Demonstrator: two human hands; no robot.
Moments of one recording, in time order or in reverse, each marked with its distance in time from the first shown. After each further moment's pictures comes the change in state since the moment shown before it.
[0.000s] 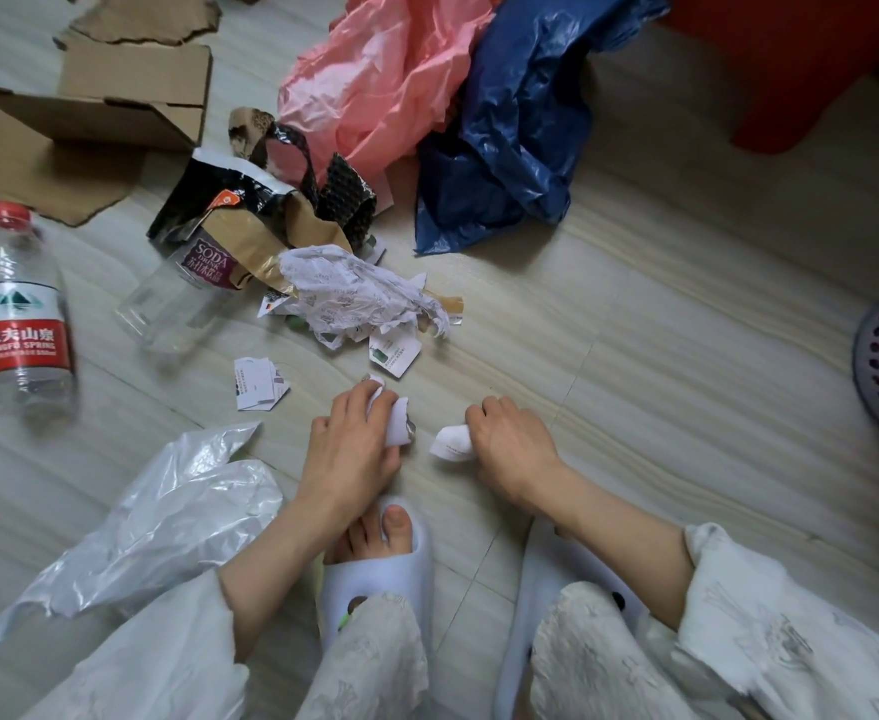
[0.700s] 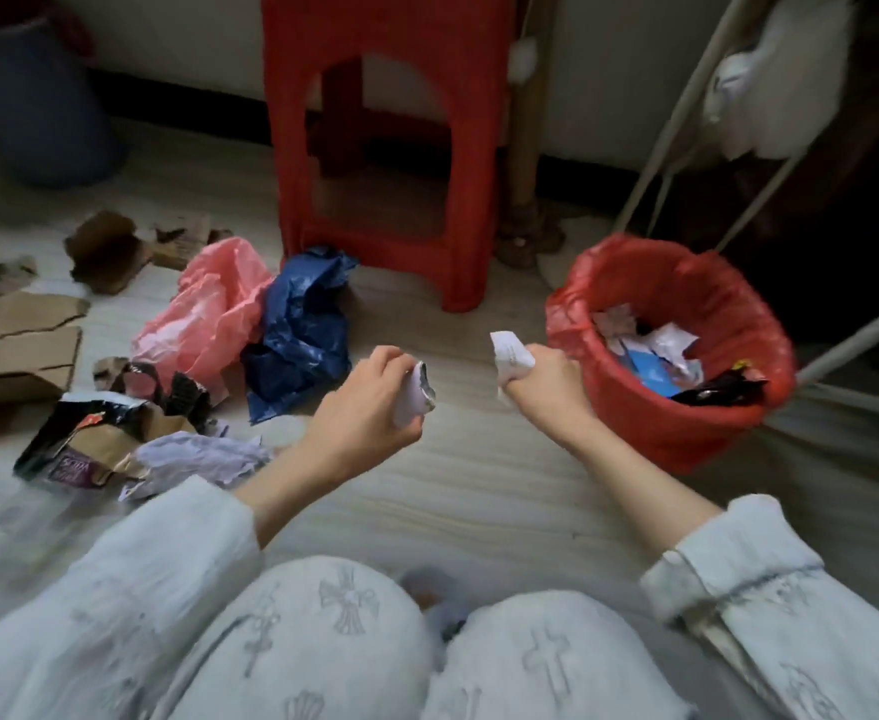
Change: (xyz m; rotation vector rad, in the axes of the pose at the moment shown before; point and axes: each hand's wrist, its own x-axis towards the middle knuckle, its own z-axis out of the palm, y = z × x) left_hand 0.000 0.227 -0.166 -0.113 0.206 0.566; right_hand -0.196 0.151 -0.156 0.726 0.729 0.696
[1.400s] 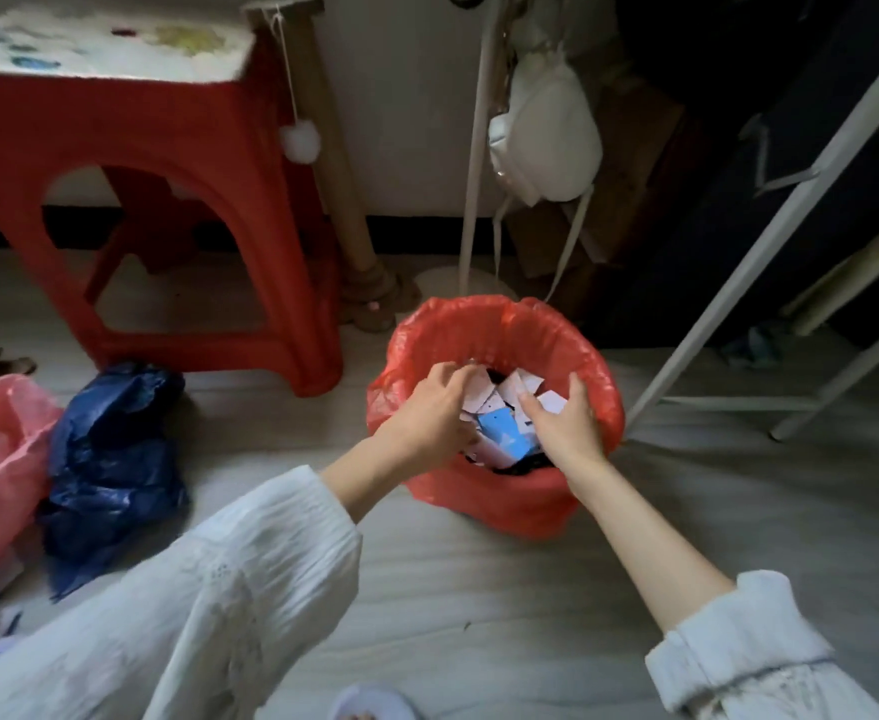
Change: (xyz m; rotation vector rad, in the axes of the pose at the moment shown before) left_hand 0.178 0.189 0.095 -0.130 -0.264 0.307; right_hand 0.061 0.163 -0.115 0.484 0.305 0.412
